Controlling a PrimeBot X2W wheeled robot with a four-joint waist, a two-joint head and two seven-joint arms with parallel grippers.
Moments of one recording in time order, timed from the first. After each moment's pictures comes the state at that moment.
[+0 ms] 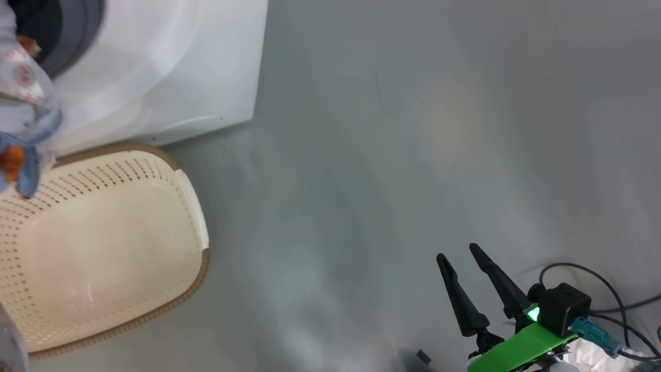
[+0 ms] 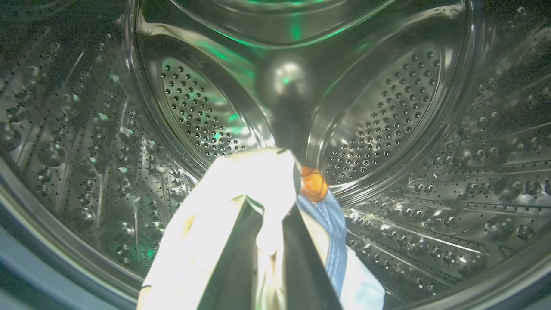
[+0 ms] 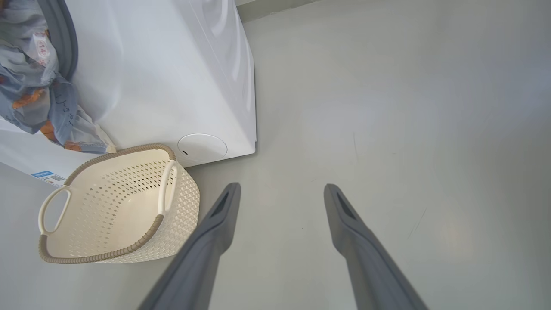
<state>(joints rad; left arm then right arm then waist) -1.19 0.27 0.11 0.86 -0.23 0.09 -0.26 -0.09 -0.14 0.24 0.15 0.42 0.13 -0.26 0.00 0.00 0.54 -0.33</state>
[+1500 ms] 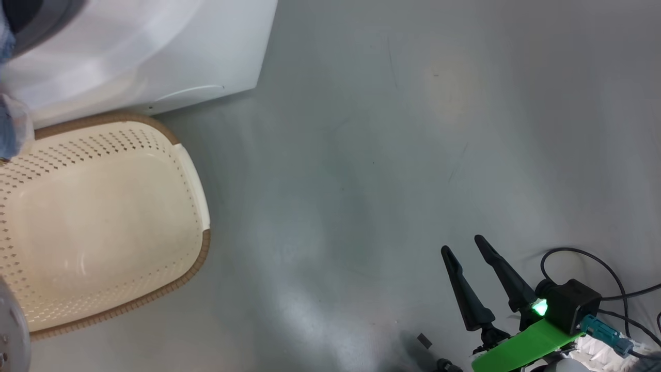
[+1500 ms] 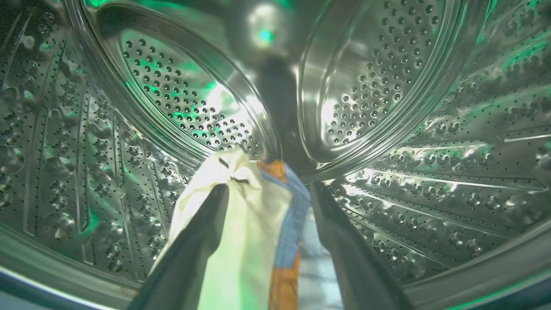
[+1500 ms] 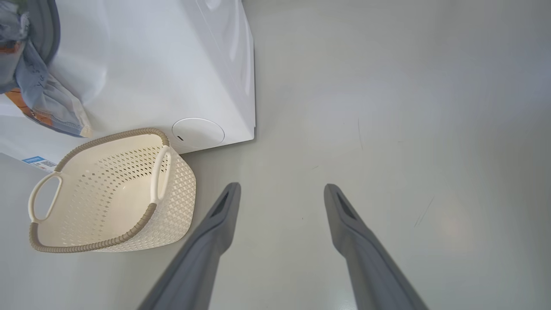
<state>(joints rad) -1.36 0.23 0.10 1.01 -0.01 0.16 -0.26 -0.08 -0.16 0.23 0.09 0.42 0.13 -0.26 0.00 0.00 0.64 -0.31</state>
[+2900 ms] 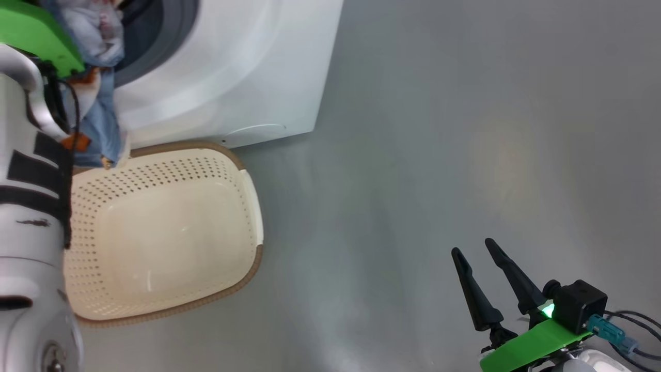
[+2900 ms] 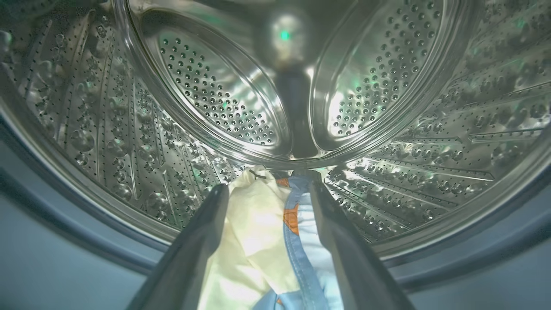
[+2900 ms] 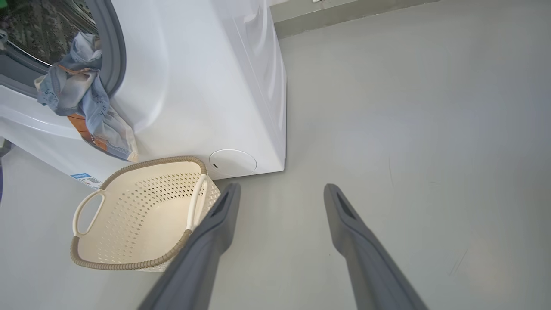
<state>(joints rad) -1.30 0.14 0.08 1.18 -0.09 0.15 -0.26 -0.08 -0.17 0.21 0.13 0.42 0.13 -0.26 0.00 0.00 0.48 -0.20</state>
